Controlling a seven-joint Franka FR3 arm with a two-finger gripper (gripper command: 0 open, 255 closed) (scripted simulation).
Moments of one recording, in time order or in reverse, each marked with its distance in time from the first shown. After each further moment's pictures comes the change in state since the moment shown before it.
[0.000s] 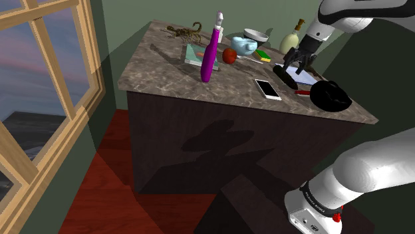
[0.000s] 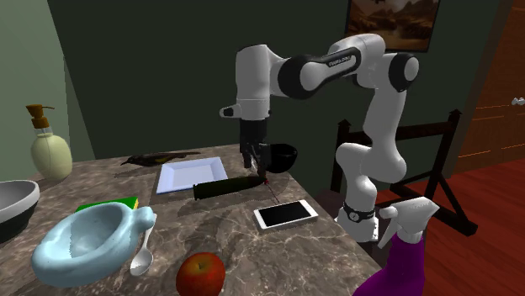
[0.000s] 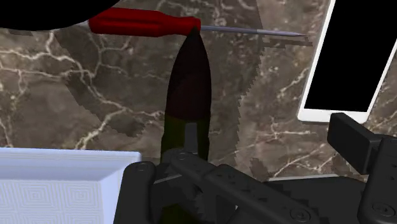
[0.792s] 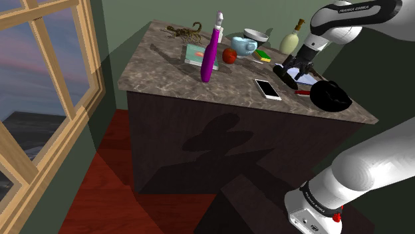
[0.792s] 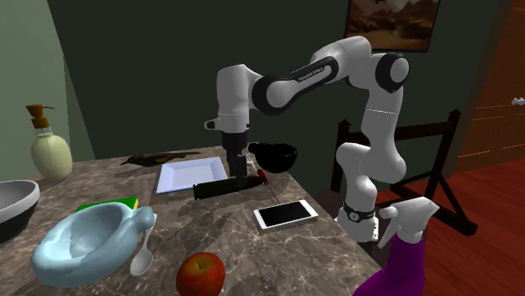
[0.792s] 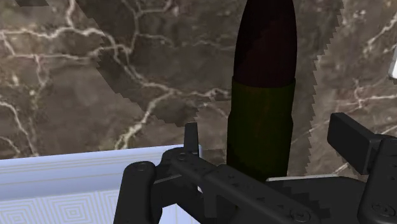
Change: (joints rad) arm -0.042 0.149 -0.078 0.035 0.051 0.109 -0.018
